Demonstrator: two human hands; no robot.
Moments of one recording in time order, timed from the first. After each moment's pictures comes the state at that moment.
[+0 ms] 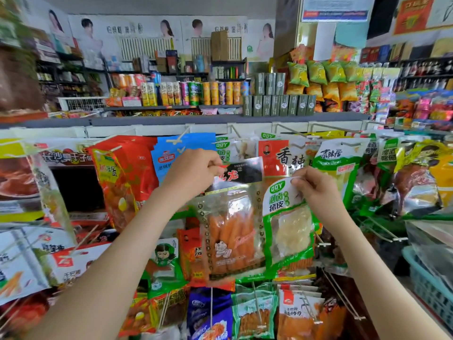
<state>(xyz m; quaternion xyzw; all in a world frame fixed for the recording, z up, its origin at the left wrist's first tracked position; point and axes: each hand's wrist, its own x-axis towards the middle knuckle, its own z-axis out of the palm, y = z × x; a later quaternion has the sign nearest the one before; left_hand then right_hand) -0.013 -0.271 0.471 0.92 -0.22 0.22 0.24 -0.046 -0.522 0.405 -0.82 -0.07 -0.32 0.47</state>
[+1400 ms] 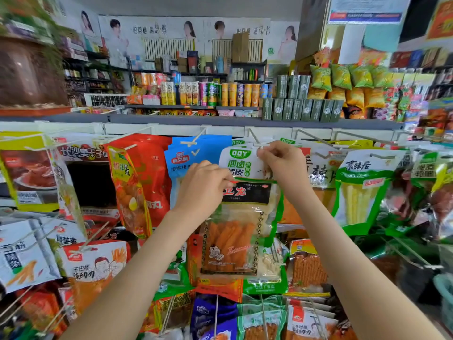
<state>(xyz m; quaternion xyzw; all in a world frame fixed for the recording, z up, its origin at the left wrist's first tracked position) 0.007 -0.267 0.431 0.88 -0.23 0.36 0.18 0.021 -0.444 0.457 -0.77 -0.10 -0.32 0.54</state>
